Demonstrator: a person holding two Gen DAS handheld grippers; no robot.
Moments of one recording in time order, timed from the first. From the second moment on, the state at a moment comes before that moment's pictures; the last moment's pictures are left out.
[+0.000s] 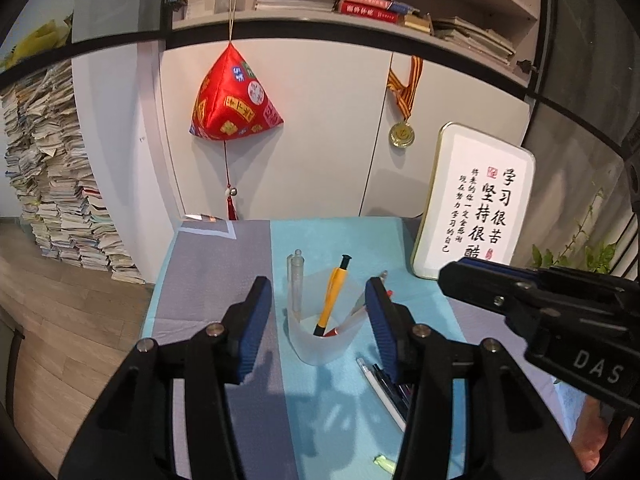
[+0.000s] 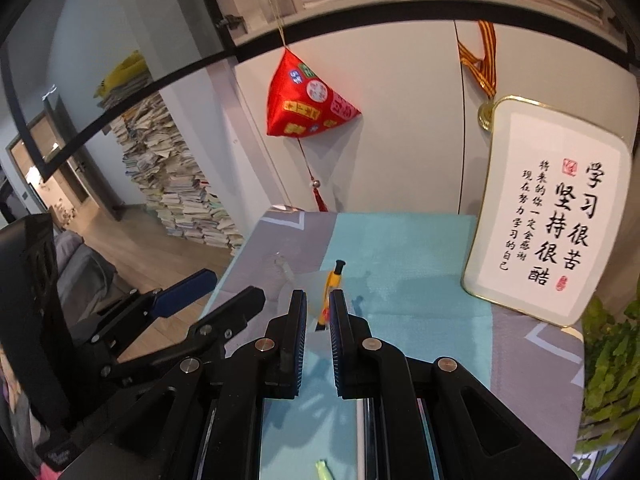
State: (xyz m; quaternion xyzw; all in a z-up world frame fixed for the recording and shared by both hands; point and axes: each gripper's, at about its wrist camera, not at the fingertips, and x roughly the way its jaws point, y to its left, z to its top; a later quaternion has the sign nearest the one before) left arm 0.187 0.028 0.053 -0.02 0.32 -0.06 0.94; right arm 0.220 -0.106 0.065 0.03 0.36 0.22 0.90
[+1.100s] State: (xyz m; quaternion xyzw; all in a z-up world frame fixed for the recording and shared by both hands) left arm 0.110 -0.019 -0.049 0.02 0.43 -0.10 0.90; right arm 0.133 -0.167 -0.076 -0.05 0.48 0.16 0.86
